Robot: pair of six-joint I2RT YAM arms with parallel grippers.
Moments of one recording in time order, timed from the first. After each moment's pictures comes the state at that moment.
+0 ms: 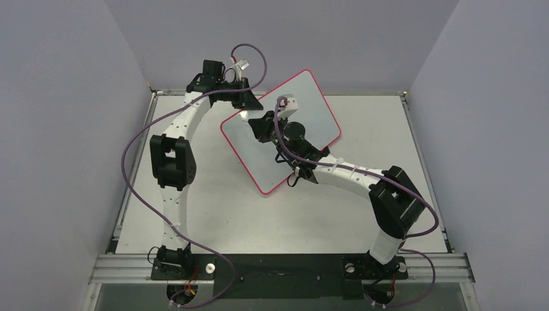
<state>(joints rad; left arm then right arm) -0.21 2.26 2.16 -0.63 0.91 -0.23 0.80 1.71 1.15 0.58 0.14 0.47</state>
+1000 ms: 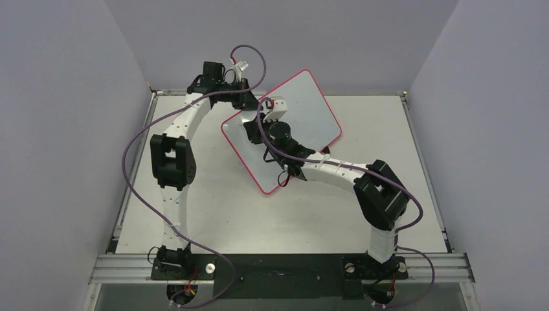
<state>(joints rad) -0.21 2.26 2.13 -0.58 0.91 -0.27 0.83 1.83 1.27 0.49 0.23 0.46</state>
